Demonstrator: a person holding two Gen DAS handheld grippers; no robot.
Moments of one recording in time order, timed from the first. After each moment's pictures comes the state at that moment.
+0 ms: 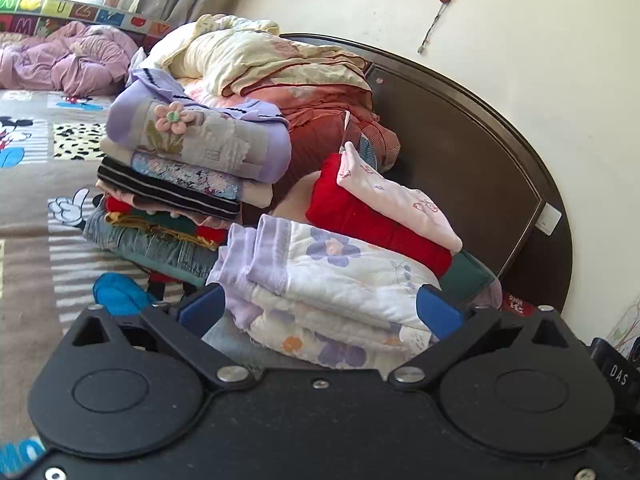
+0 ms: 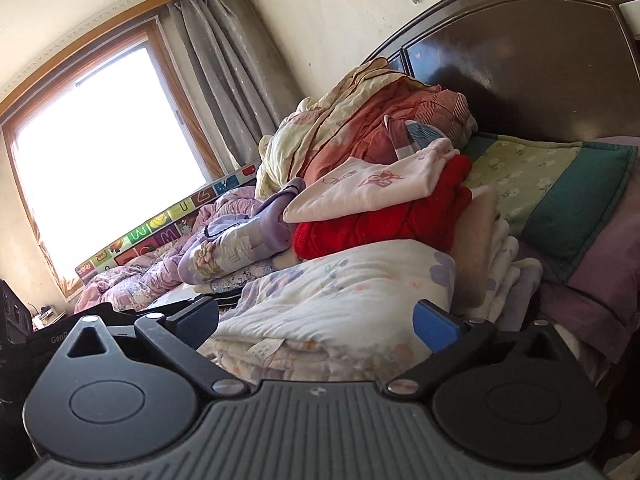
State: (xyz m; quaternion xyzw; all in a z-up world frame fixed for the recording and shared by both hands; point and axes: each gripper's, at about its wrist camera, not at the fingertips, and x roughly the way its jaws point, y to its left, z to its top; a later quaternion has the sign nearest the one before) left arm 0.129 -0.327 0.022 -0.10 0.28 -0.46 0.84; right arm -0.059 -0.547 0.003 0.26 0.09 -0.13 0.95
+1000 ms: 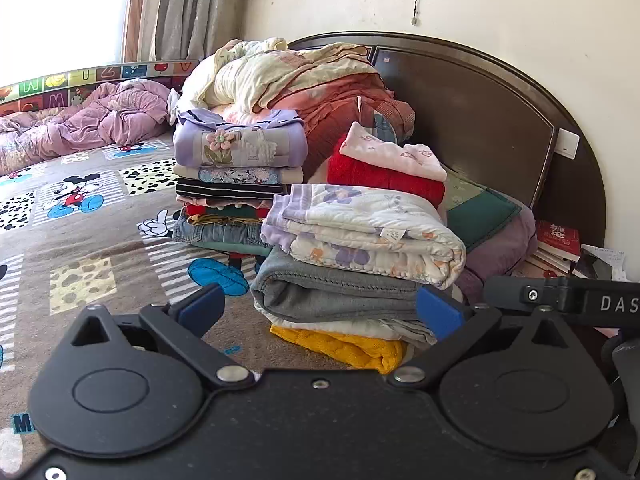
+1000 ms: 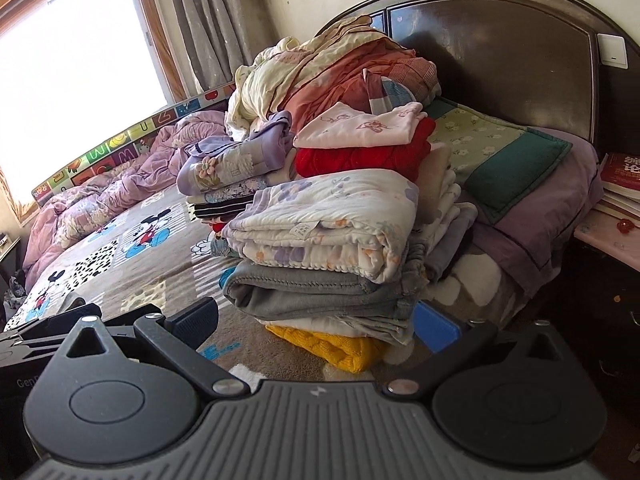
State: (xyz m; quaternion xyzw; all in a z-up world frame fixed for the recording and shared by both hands) left arm 0.001 -0.266 0.056 0.04 0.24 -0.39 0.89; right arm -0.125 -0.449 0.054 0.21 0.23 -0.21 0.93
